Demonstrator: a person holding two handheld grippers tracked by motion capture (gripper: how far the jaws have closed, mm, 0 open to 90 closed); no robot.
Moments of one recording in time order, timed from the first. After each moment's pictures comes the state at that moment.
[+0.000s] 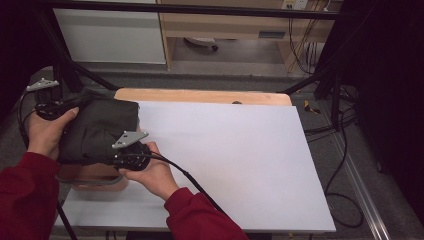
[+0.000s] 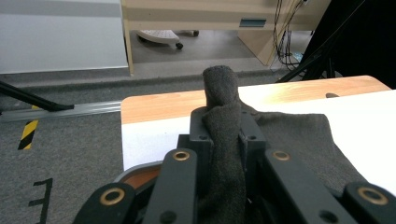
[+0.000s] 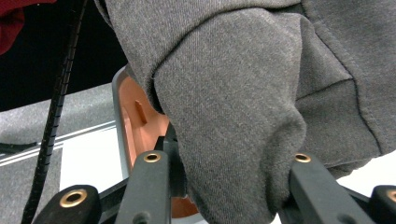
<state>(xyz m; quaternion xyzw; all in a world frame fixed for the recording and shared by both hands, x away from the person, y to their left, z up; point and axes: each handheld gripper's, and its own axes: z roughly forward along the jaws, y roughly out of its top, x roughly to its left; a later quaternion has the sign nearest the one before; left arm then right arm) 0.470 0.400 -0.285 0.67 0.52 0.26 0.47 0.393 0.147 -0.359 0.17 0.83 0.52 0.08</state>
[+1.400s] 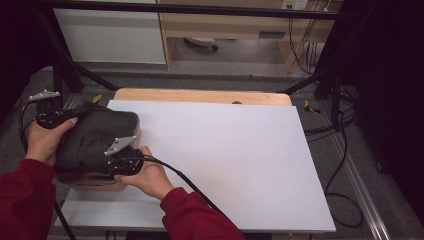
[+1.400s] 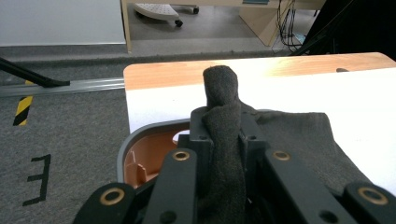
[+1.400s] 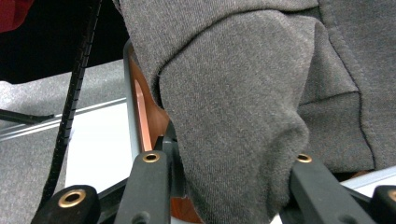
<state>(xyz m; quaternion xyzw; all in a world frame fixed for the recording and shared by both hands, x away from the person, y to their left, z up) 0.472 0.419 -0.320 0.68 0.53 0.23 0.45 0.394 0.168 -0.379 0.15 0.86 0.49 0.05</state>
